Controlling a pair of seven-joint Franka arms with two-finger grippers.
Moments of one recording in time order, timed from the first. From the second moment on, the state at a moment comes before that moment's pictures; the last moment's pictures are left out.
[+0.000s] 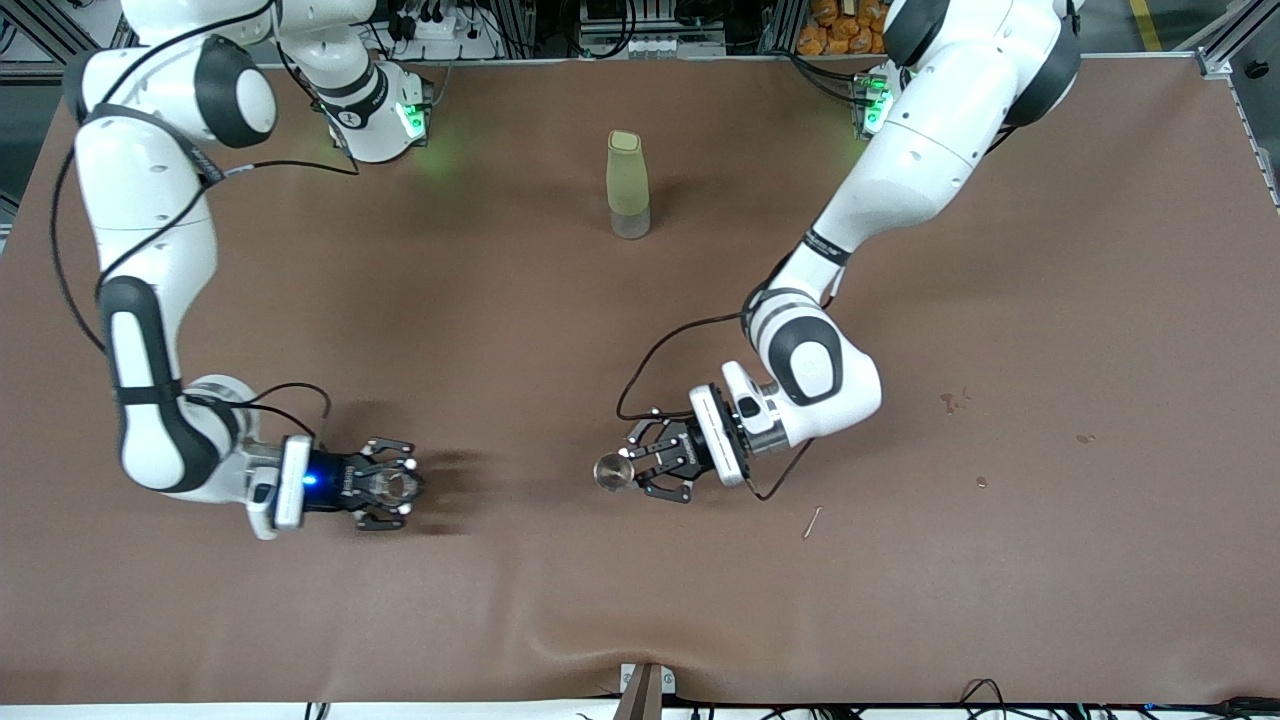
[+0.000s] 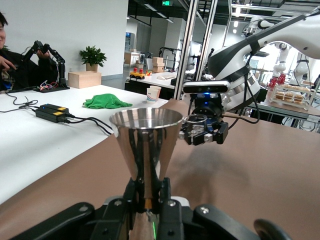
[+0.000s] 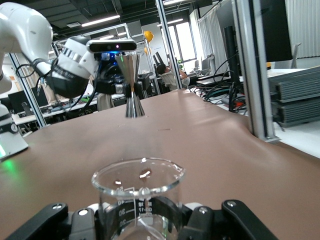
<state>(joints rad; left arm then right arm) -0.44 0.92 -0.19 -1.27 -1.89 2.45 2.16 -0.03 0.98 0.01 -1.34 1.48 1.70 -2.08</state>
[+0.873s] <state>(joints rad) -0.52 0.92 -0.16 -1.24 -1.91 2.51 2.27 0.07 0.86 0.01 -1.33 1.51 1.69 -1.75</state>
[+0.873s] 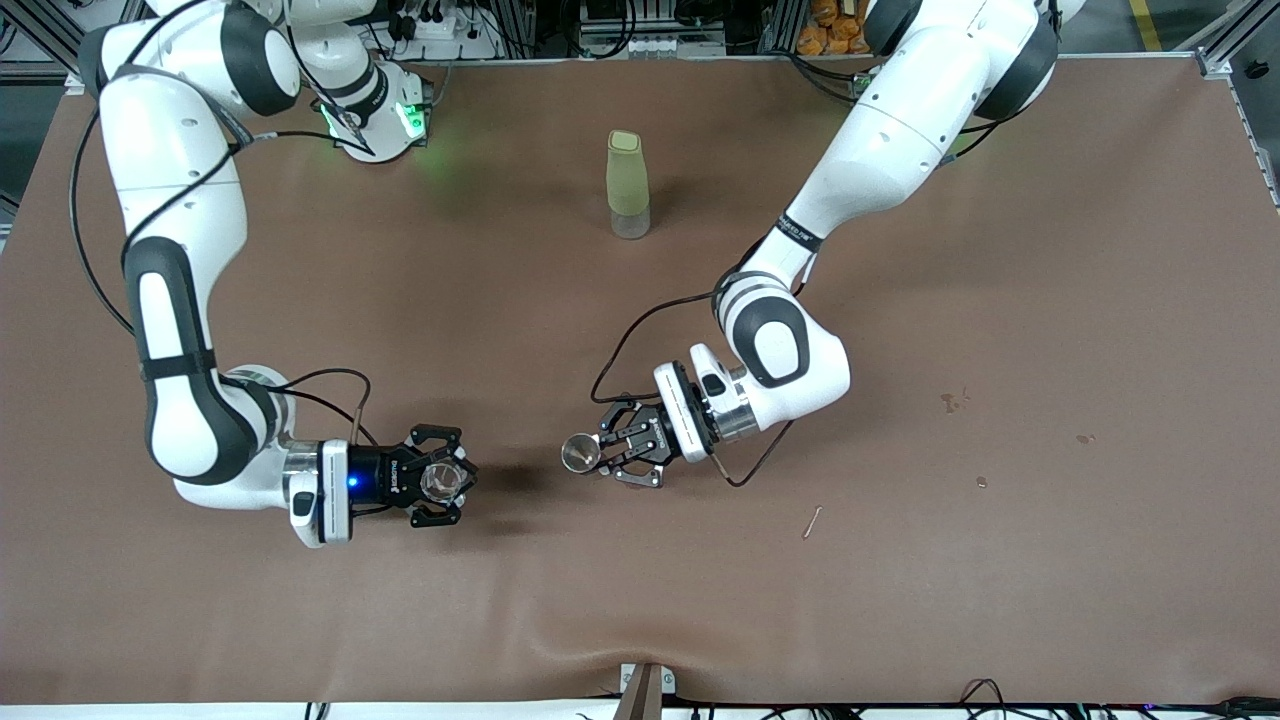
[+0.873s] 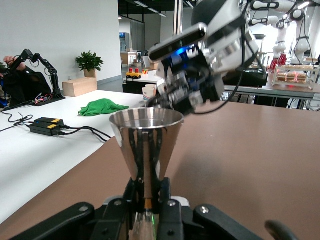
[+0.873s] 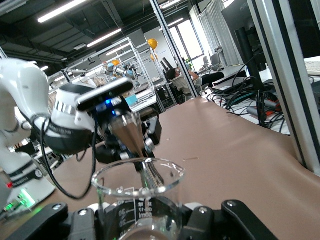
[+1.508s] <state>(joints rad) -0.56 0.93 -0.15 -1.23 -2.01 2.55 2.43 0.14 0.66 0.01 -1.40 1.51 1.70 -1.38</state>
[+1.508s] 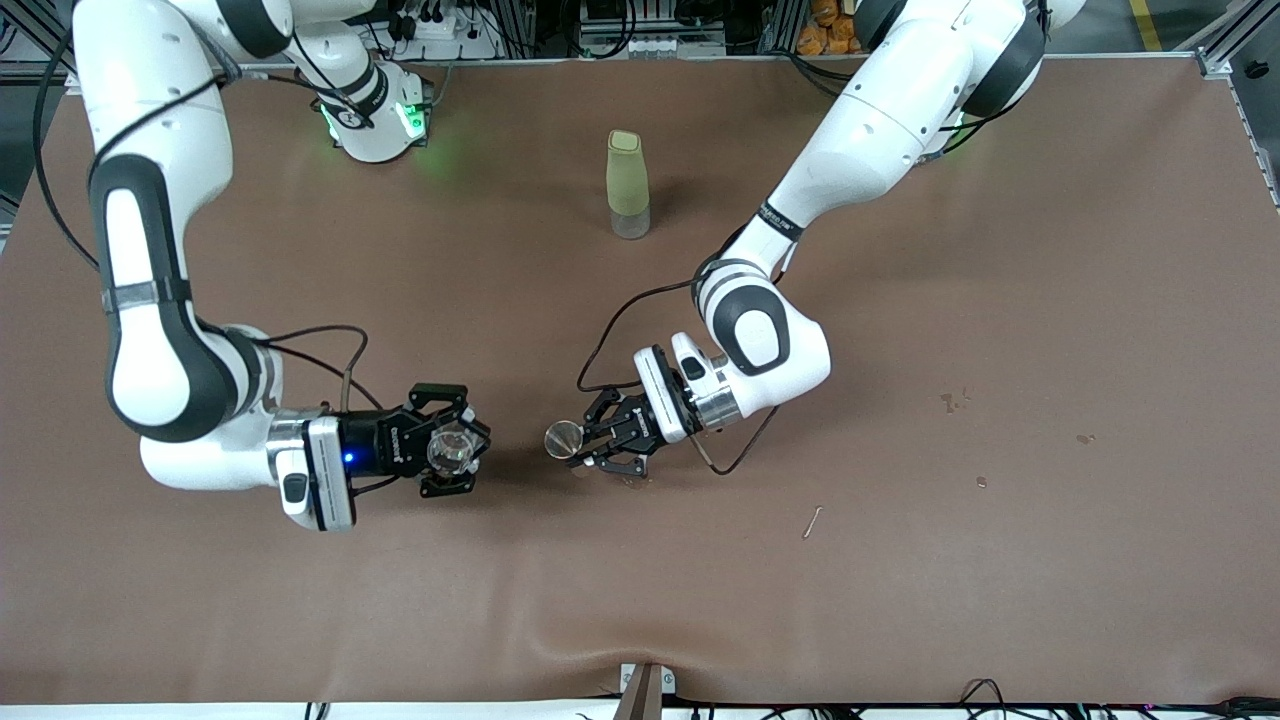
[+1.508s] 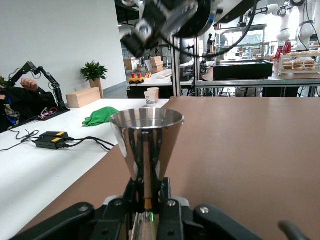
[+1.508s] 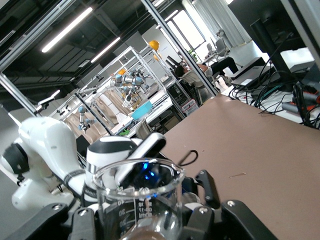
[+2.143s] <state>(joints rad) -0.56 0.93 -0.12 -1.23 -2.05 2.56 2.44 0.23 0.58 0.01 -1.42 1.51 1.84 -1.18</state>
